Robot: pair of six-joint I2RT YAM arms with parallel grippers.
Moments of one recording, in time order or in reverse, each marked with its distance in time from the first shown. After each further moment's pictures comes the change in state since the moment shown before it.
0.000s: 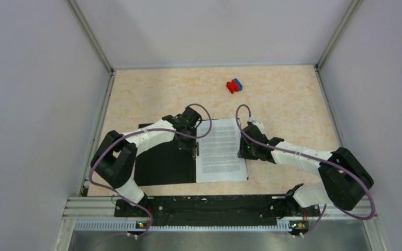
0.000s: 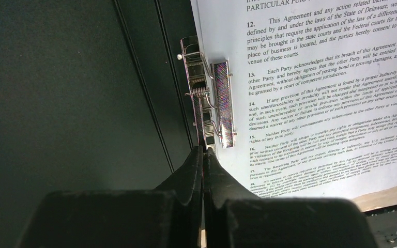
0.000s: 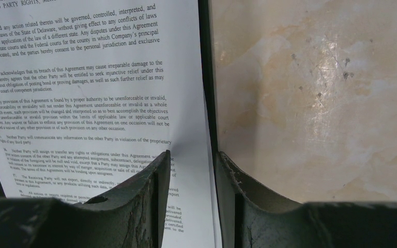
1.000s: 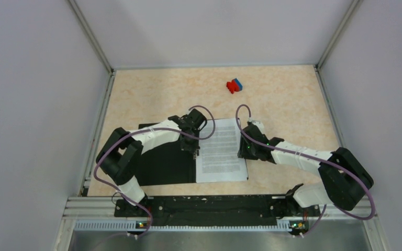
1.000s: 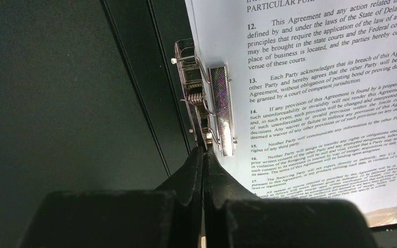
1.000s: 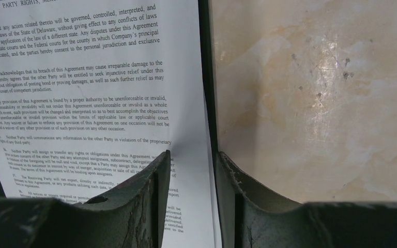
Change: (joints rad) left arm -0.037 0.073 0.027 -0.012 -0.052 -0.012; right arm 0.000 0.000 0.000 0.000 0.000 0.001
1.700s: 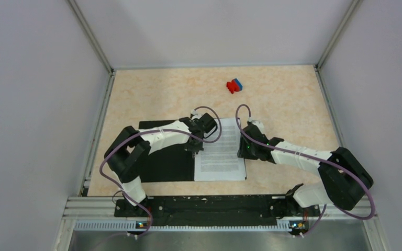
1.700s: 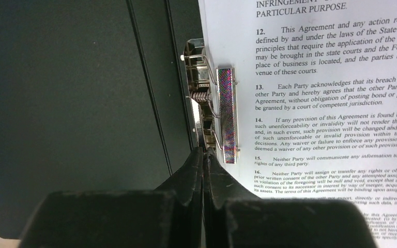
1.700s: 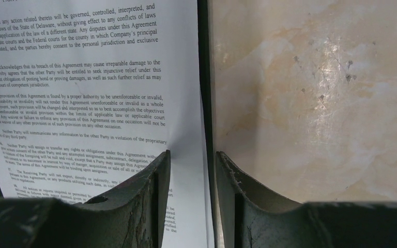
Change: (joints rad) left arm -0.103 0.067 0.071 -0.084 -0.244 -0.068; right arm 0.000 0.002 0.000 0.008 -0.001 -0.001
